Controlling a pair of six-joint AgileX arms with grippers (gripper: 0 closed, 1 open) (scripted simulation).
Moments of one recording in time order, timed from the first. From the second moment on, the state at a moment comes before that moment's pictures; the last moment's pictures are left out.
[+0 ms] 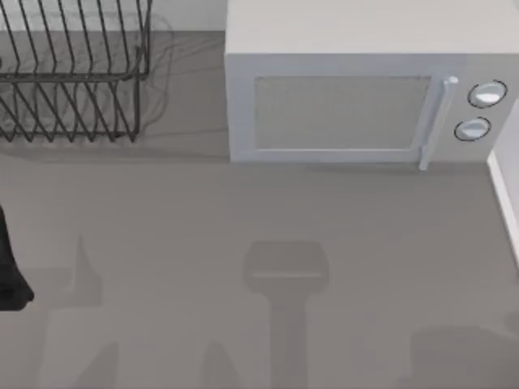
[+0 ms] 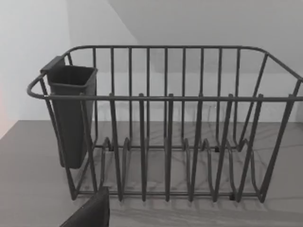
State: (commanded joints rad) left arm 0.00 0.00 0.00 0.00 0.00 0.00; right arm -0.18 1.31 0.60 -0.78 -0.04 0.48
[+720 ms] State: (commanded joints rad) left arm 0.00 0.00 0.00 0.00 0.00 0.00; right arm -0.18 1.18 0.82 -1.14 -0.04 0.48
